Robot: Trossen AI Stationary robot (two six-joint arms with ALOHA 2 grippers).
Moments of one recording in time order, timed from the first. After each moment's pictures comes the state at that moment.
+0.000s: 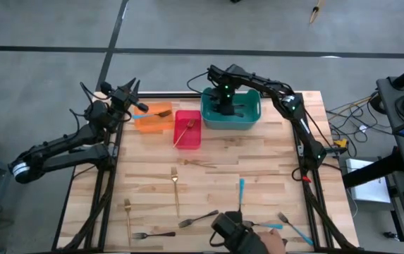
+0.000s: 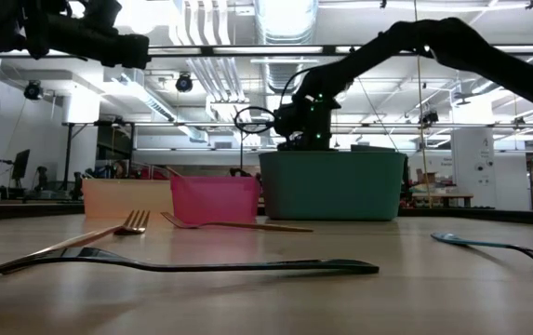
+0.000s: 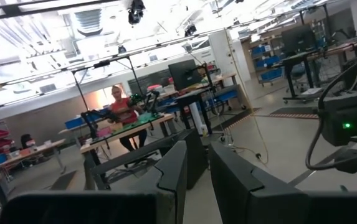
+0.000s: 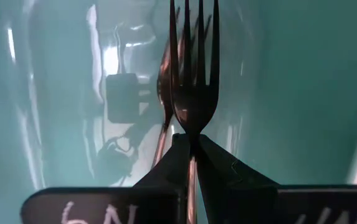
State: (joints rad) left arm 0.61 0.68 0.40 0.54 -0.46 0.43; right arm -0.68 2.34 2.07 -1.18 -0.08 -0.68
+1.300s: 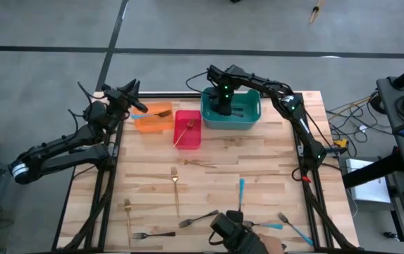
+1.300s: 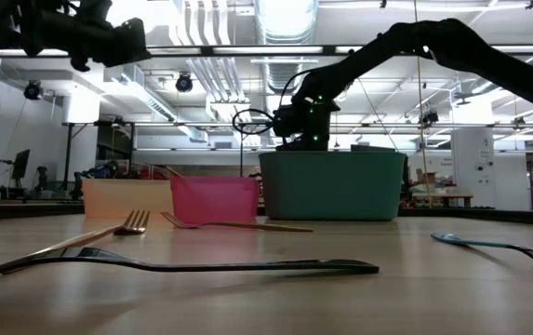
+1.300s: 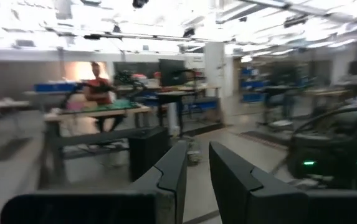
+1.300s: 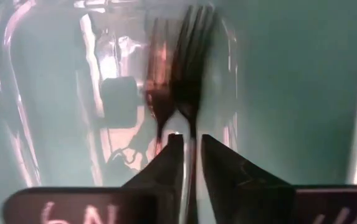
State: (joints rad) left arm 0.59 0.64 0.40 0.50 -0.44 0.12; right arm -0.67 2.34 2.07 -1.15 -0.08 -0.57
